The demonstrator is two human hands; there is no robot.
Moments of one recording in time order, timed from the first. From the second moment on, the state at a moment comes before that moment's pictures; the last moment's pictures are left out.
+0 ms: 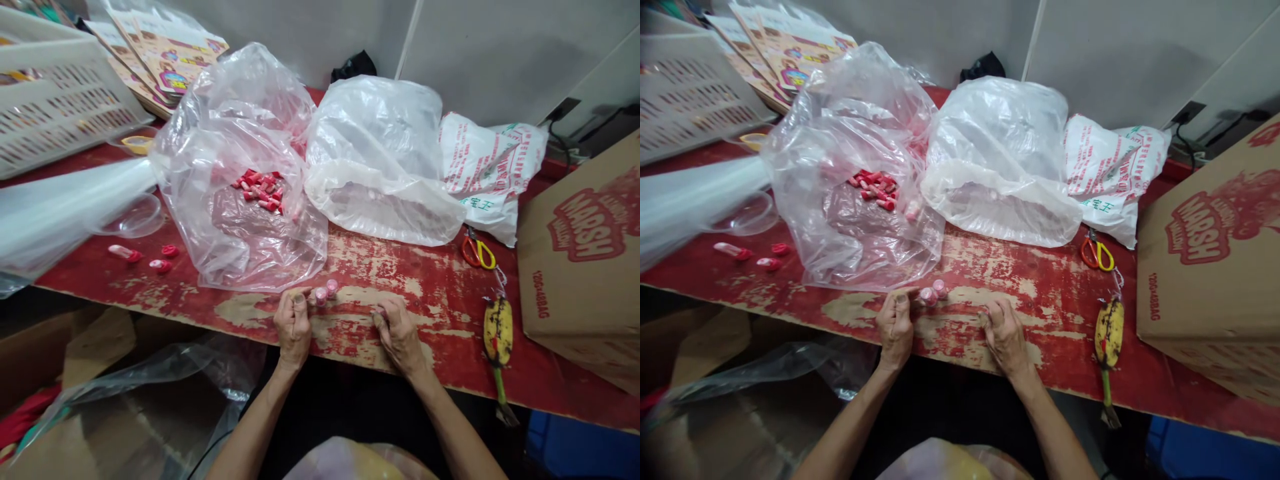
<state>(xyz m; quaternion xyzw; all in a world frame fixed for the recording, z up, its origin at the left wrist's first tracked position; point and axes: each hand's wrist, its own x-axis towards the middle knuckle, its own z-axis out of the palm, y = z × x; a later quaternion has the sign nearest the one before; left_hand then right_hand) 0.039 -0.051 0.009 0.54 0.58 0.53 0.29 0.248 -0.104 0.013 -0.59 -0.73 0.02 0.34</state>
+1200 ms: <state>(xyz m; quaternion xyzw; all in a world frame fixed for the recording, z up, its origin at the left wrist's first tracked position) 0.039 -0.050 0.011 0.57 0.57 0.52 0.27 0.249 -0.105 0.036 -0.47 -0.36 0.54 0.60</state>
